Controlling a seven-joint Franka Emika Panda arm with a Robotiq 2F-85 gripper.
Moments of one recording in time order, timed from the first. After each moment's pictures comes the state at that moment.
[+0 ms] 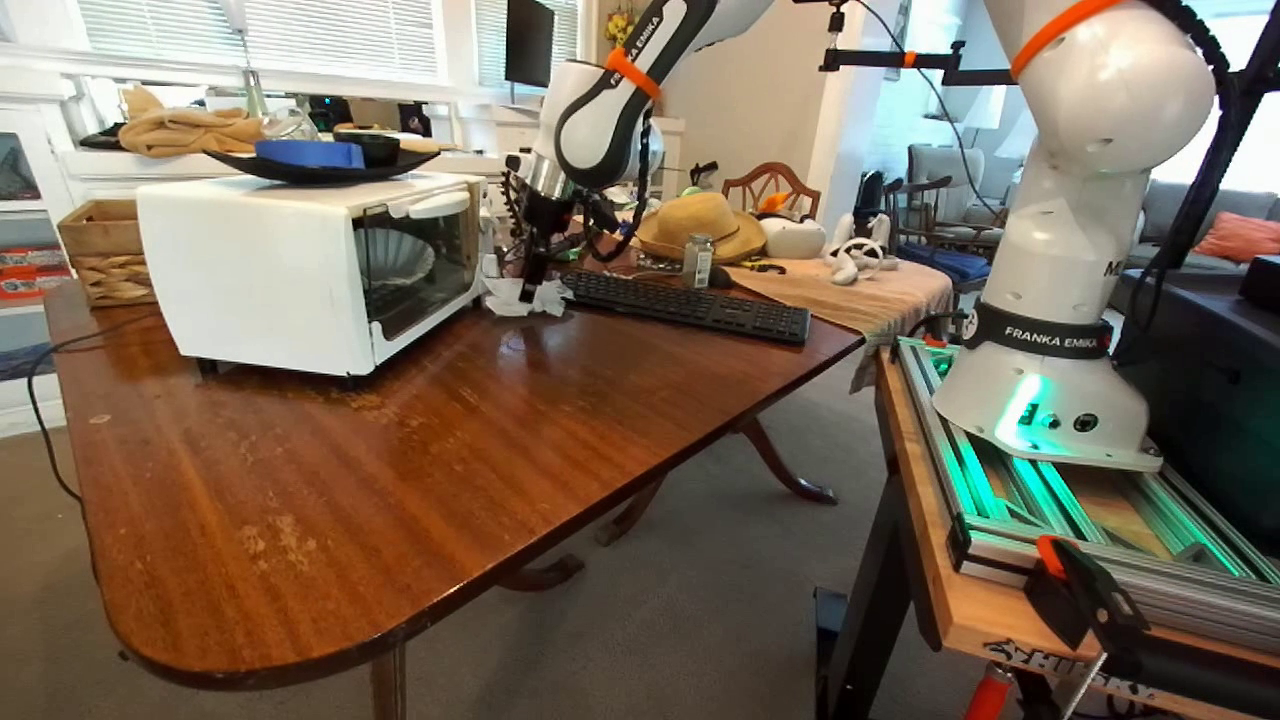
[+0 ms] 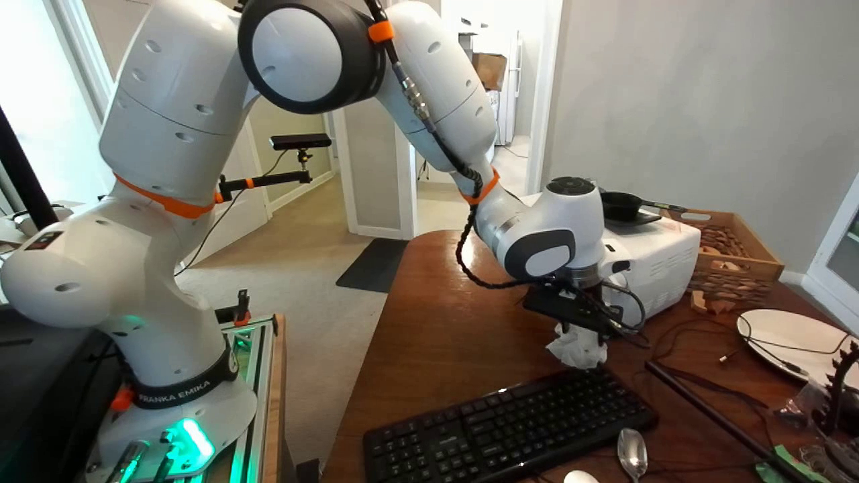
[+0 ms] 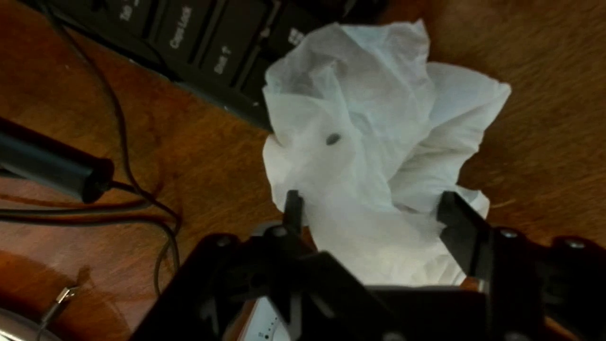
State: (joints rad) arm -0.26 0.60 0.14 -1.96 -0.09 2.86 -0.63
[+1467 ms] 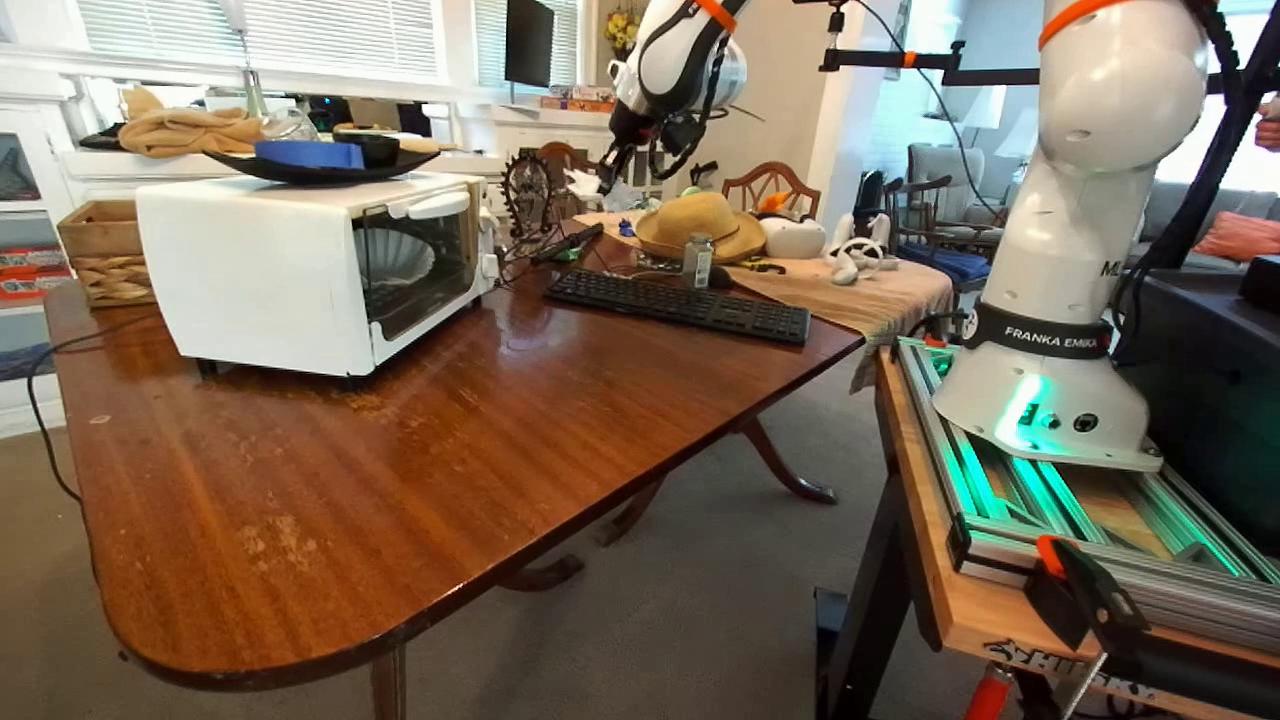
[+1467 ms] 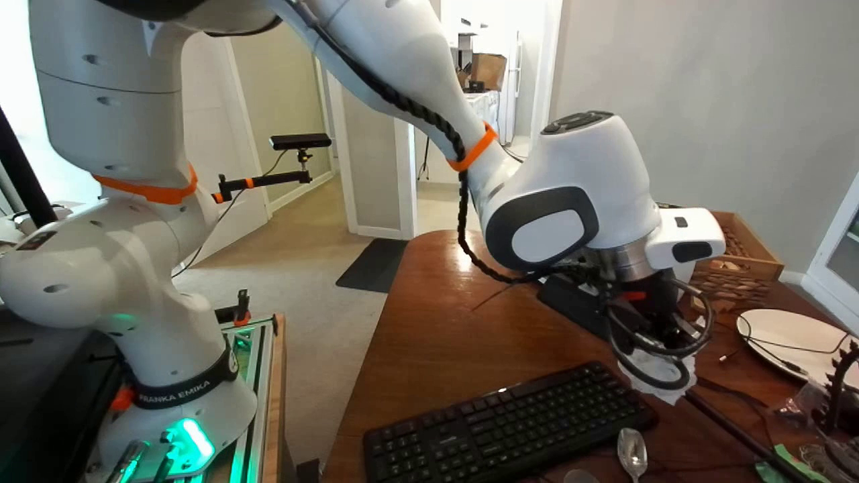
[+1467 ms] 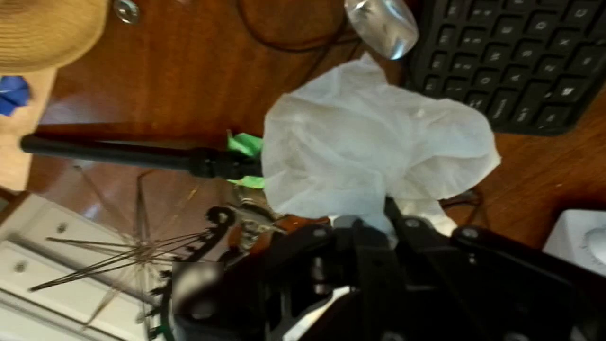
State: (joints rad) arm -0.33 0.26 -0.08 -2.17 -0.09 2.96 -0.39
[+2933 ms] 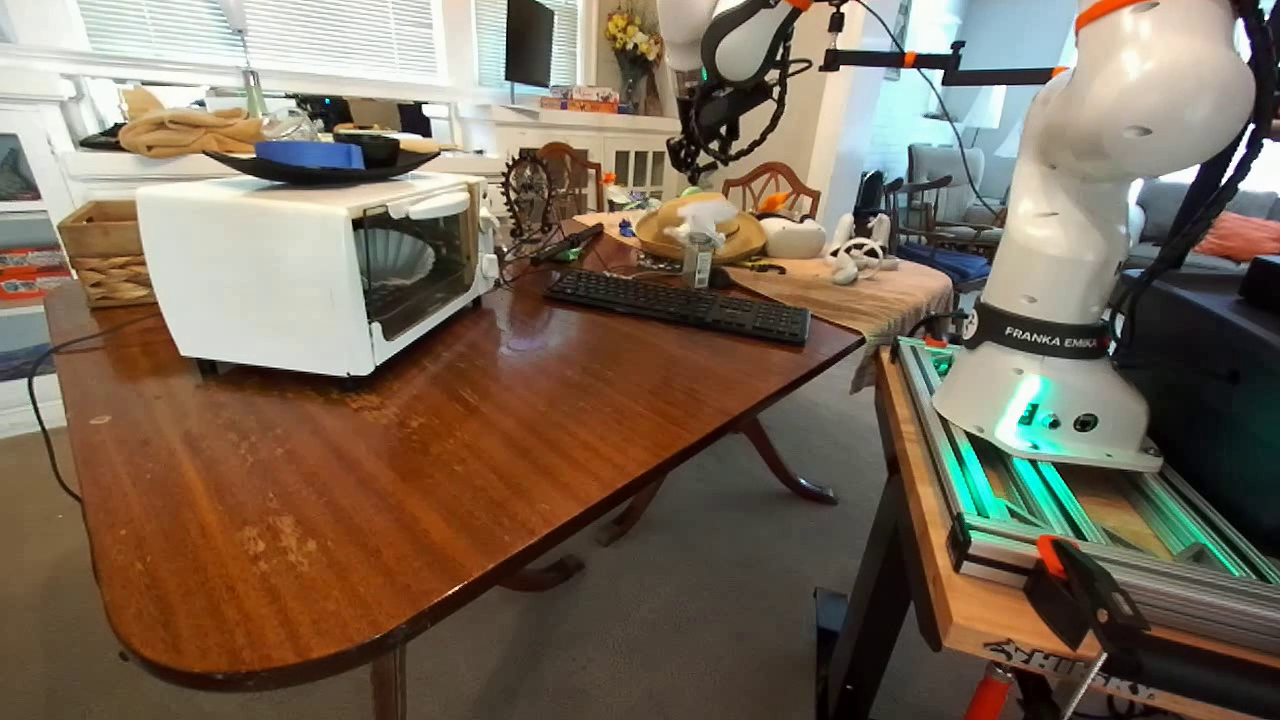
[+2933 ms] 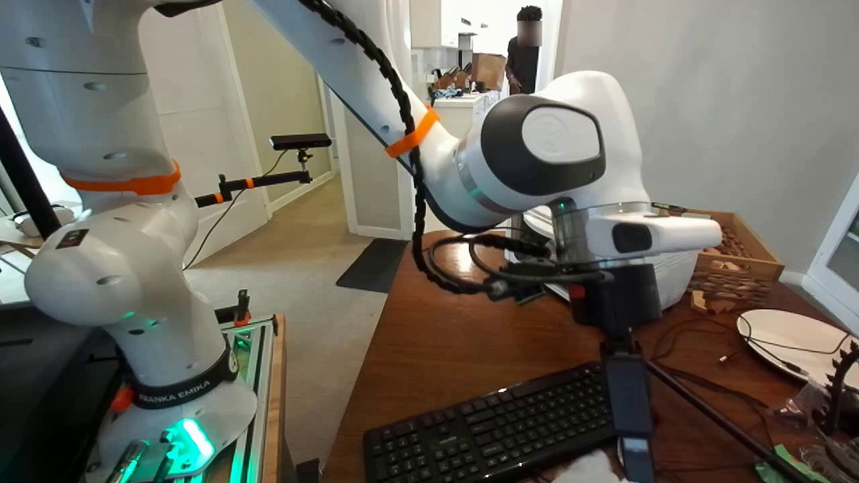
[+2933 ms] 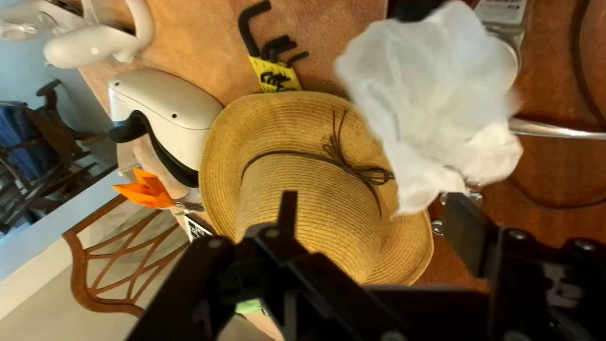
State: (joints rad) arm -0.01 0.08 -0.50 -2.20 -0.80 2.33 0.78
